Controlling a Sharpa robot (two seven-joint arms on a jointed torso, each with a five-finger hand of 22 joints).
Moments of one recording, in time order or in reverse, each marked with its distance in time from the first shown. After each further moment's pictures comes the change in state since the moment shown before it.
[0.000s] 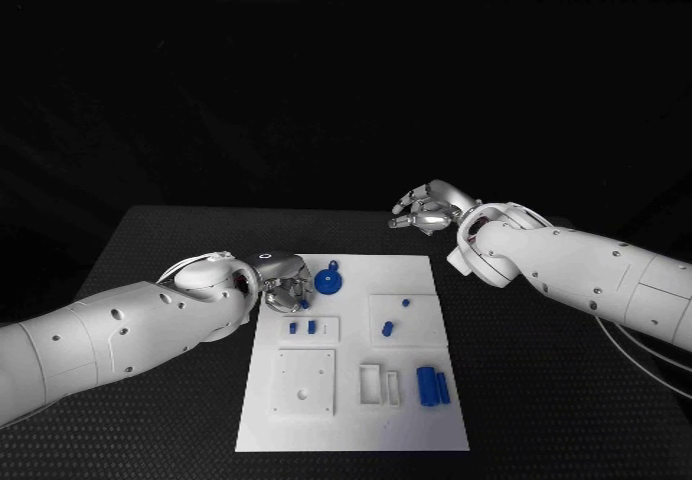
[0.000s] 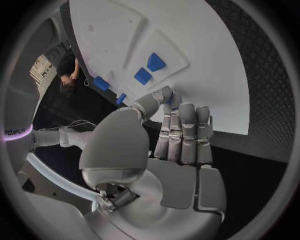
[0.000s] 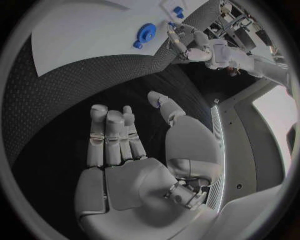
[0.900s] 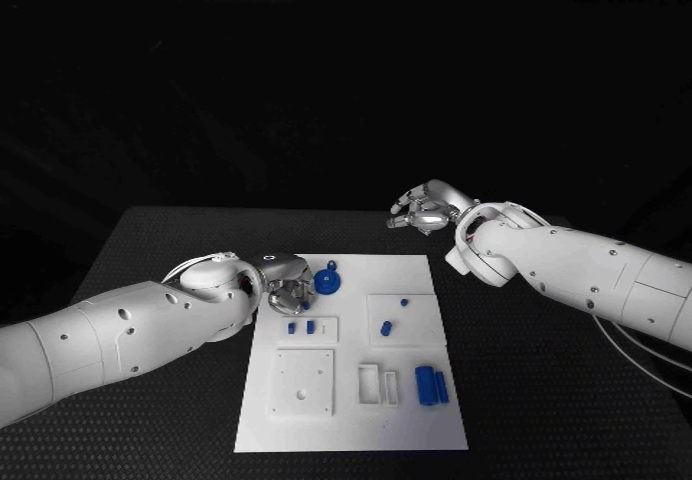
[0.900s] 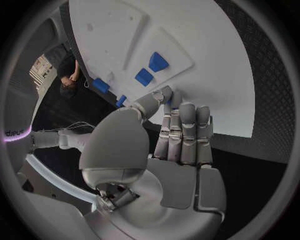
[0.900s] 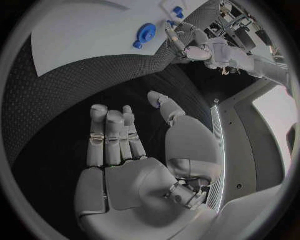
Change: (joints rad) left arm 0.007 0.026 -0.017 -0.015 -0.001 0.014 -0.011; left_hand 0.005 0.002 0.003 -0.002 0.000 0.002 -0.005 -0.001 -0.002 0.001 0.000 -0.003 0.002 0.002 0.002 0.000 -0.001 0.000 0.000 0.000 0.000 -0.002; right arm 0.000 0.002 0.000 -0.002 0.000 0.001 0.000; right_hand 0.000 0.000 0.000 0.000 0.000 0.001 -0.002 0.000 0.000 0.000 0.000 0.000 -0.001 0.000 0.000 0.000 -0.001 0.000 0.000 0.000 0.000 0.000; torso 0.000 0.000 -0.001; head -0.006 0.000
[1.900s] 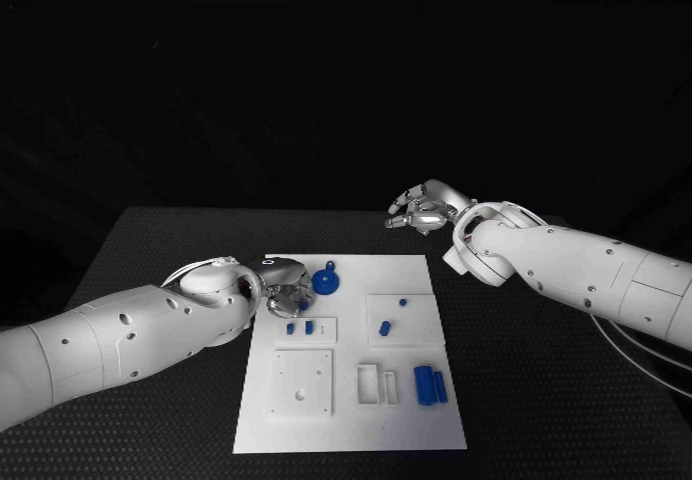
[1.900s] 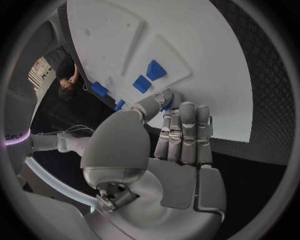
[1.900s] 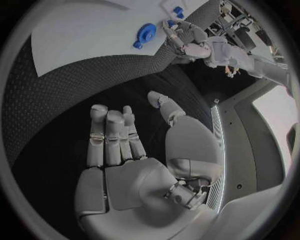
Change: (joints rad) left arm -0.003 0.005 -0.018 -0.005 -0.009 -0.003 -0.015; left_hand 0.006 0.005 0.013 -0.012 0.000 -0.077 0.025 -0.039 -0.033 0.013 -0.001 -0.005 -0.001 -0.020 -0.002 0.000 -0.001 0.000 -0.015 0.000 0.000 -0.003; right arm 0.000 0.000 0.000 0.000 0.000 0.000 0.000; right_hand 0.000 0.000 0.000 0.000 0.000 -0.004 0.000 0.000 0.000 0.000 0.000 0.005 -0.002 0.000 0.000 0.000 -0.001 0.000 0.000 0.000 0.000 0.000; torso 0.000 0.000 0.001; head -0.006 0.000
